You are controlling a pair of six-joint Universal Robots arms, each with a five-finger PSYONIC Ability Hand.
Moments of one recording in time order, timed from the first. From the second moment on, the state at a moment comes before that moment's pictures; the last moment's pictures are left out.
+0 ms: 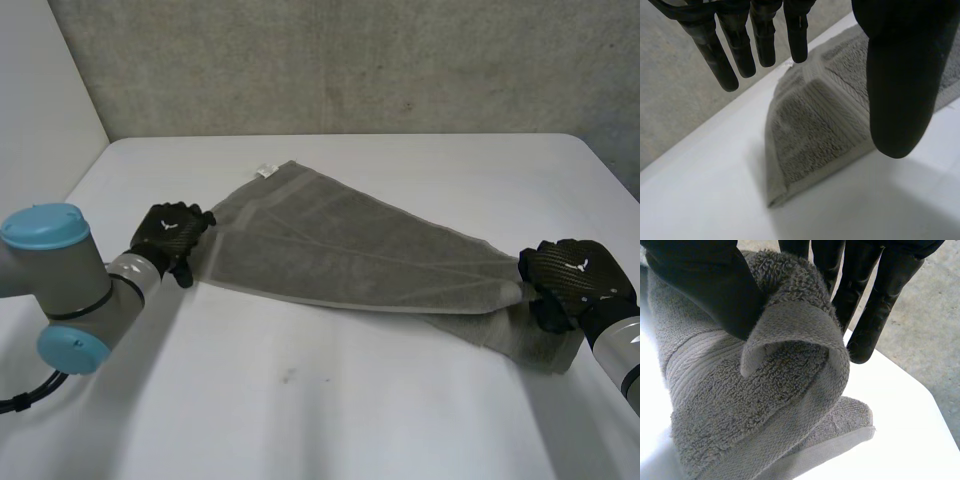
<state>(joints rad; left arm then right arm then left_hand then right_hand) 4.51 -2.27 -1.47 3.50 -1.33 3.55 1.61 -1.51 2.10 -0.32 1.26 2.72 0.33 0.33 0.33 0.33 0.16 0.97 1.18 1.19 1.19 0.98</state>
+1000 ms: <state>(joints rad) 4.53 -2.38 -1.24 3.42 -1.32 3.61 1.60 -1.44 2.09 -0.33 1.27 2.71 0.41 0.40 0.40 0.40 0.23 0.97 1.18 1.19 1.19 0.98</state>
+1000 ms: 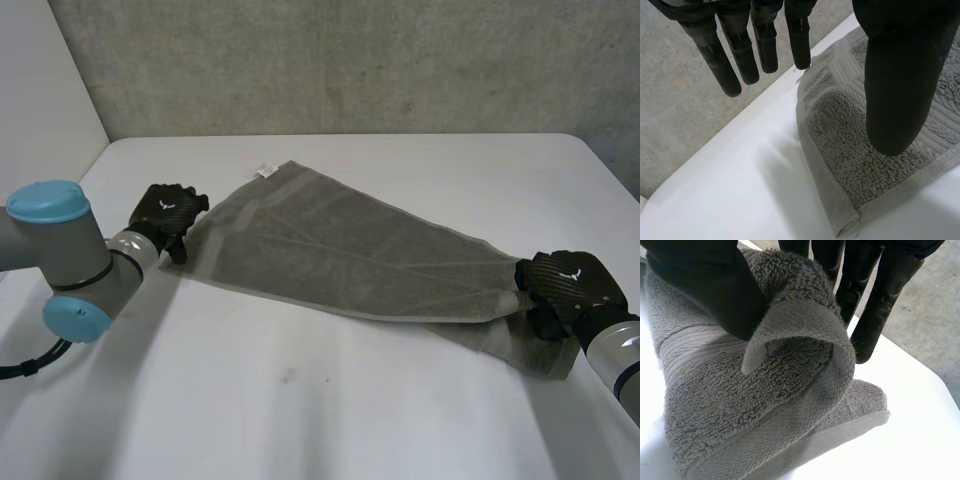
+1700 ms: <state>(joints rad) 4.53 -2.45 -1.20 3.36 -1.33 3.67 1.60 -1.40 2.08 -0.34 1.27 2.71 0.32 0.31 0.32 0.31 0.13 0.97 1.18 1.19 1.19 0.98</state>
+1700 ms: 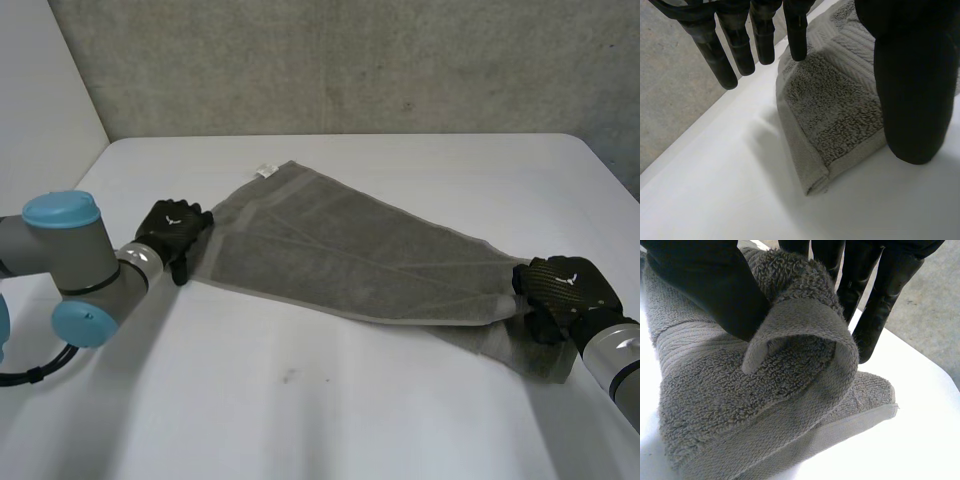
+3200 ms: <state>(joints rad) 4.56 -1.88 -1.64 3.15 -1.51 3.77 1.60 -1.52 1.94 0.14 1.26 2.41 1.16 1.21 1.21 1.22 1.01 0.97 1.18 1.19 1.19 0.99</state>
